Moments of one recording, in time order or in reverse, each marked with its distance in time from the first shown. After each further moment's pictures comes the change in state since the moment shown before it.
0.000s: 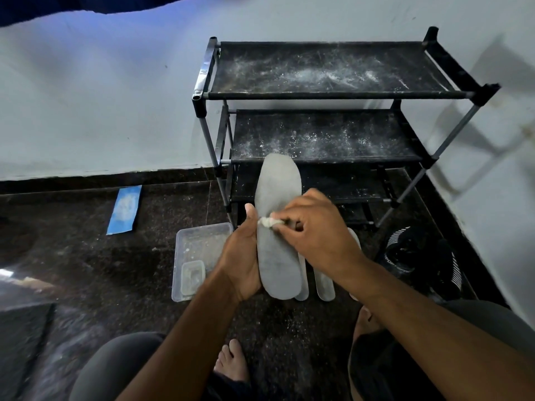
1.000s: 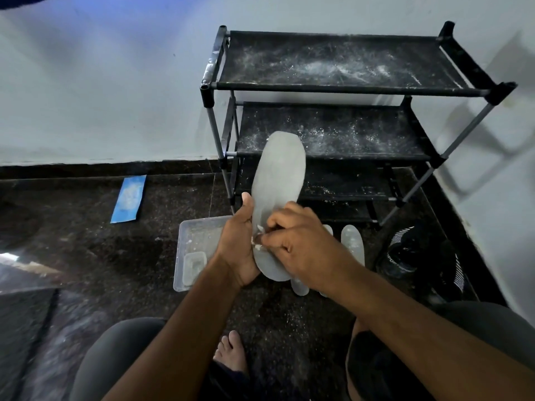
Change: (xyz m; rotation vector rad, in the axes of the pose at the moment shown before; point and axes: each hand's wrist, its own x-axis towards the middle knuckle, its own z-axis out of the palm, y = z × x) left_hand 0.002 0.009 -0.006 -0.034 0.017 0.022; right_hand -0.011 -0.019 0.016 -0.018 -0.163 -0.251
